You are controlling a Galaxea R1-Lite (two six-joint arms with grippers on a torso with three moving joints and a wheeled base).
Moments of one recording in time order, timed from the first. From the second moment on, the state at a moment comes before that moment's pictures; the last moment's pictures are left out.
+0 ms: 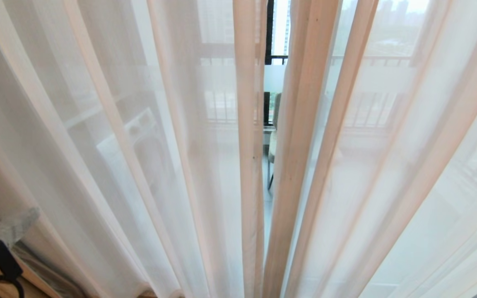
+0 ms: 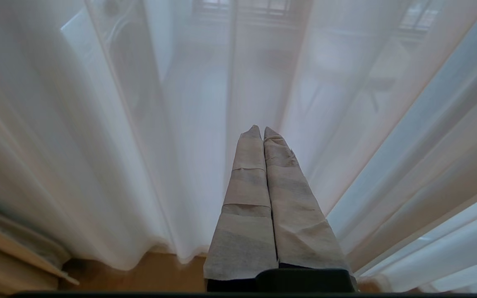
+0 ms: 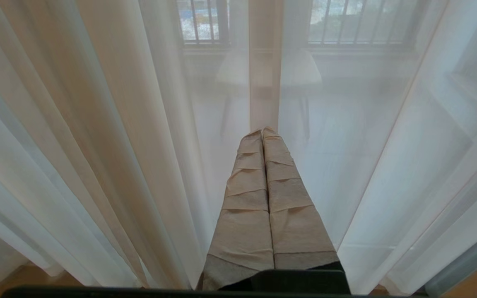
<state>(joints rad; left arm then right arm) 0.07 0.83 -0.24 -0.43 -0.12 -0.07 0.00 0.00 0.00 -0.01 -0.02 0.03</state>
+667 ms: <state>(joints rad) 0.04 0.37 -0.01 -0.23 -0.05 0.00 0.00 0.00 0.00 -0.01 -0.02 0.03</state>
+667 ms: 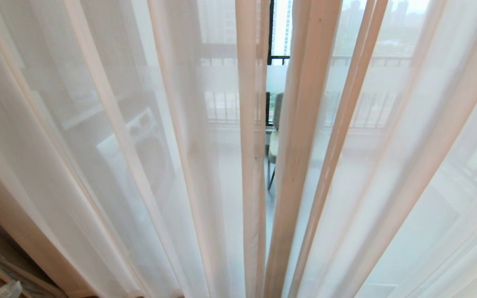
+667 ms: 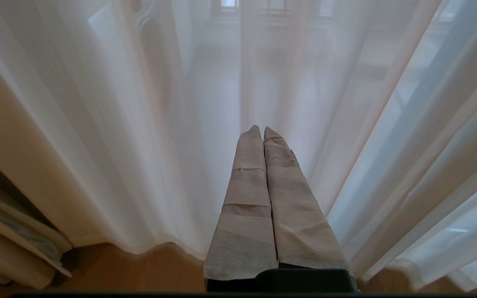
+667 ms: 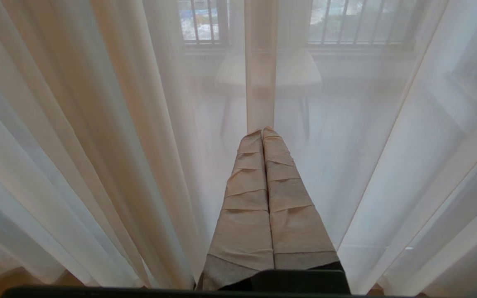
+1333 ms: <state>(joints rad) 0.01 0.12 0.00 0.00 -0.02 0.05 0.00 0.00 0.00 -0.01 -0.02 0.03</state>
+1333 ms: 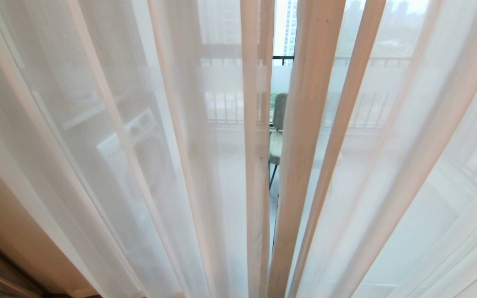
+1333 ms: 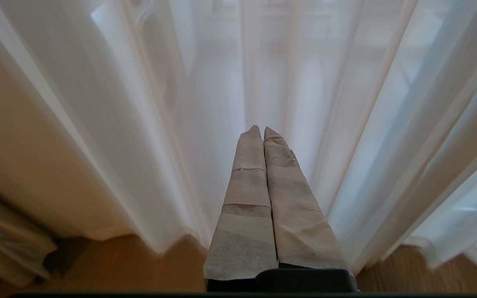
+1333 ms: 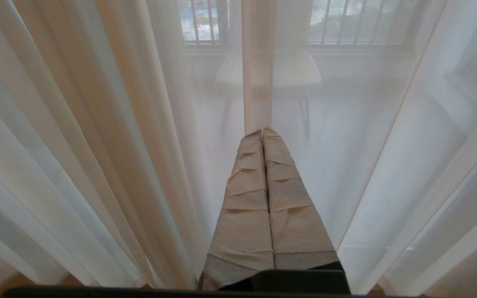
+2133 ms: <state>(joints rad) 0.00 0.00 0.00 0.00 -0.02 0.03 0.00 0.00 0.00 -0.01 -0.02 0.03</state>
